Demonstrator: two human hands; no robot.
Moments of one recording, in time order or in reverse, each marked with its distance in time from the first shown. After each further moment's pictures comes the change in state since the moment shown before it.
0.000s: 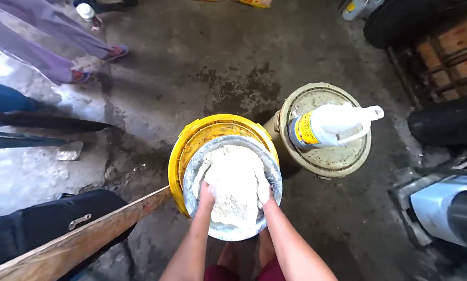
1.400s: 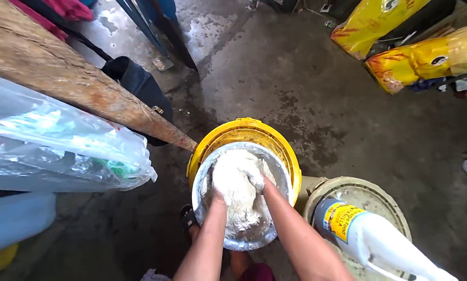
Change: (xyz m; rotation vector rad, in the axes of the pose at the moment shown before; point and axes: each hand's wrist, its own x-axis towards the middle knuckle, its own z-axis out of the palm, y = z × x) left_hand -0.038 -0.006 0.076 -0.342 0.862 -0.531; right_hand 0.049 -0.110 0.081 -1.045 -0.990 -0.319
